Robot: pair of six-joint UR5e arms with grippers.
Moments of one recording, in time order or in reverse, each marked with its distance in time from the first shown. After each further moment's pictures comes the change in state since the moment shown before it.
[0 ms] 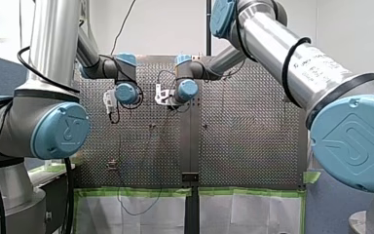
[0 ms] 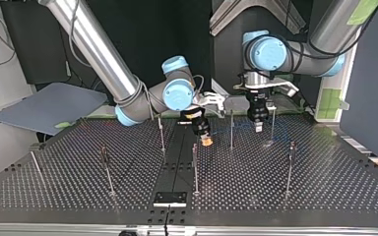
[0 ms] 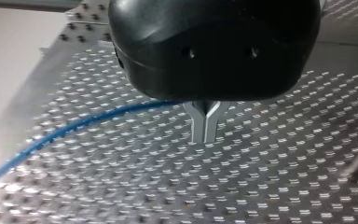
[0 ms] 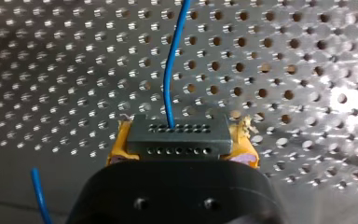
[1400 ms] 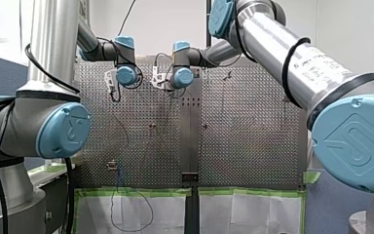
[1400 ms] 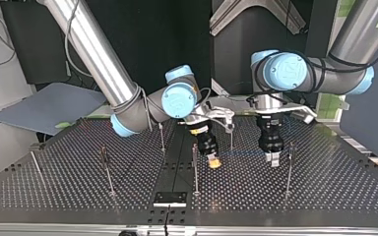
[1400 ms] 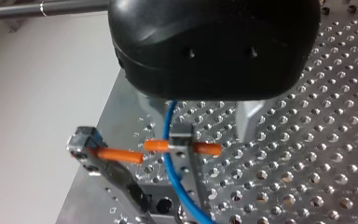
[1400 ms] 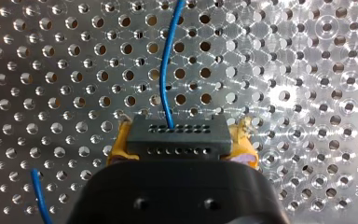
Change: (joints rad) left arm 0.049 0.039 0.195 -0.063 0.041 0.031; right arm 0.014 0.008 -0.169 -0.039 -0.005 0.018
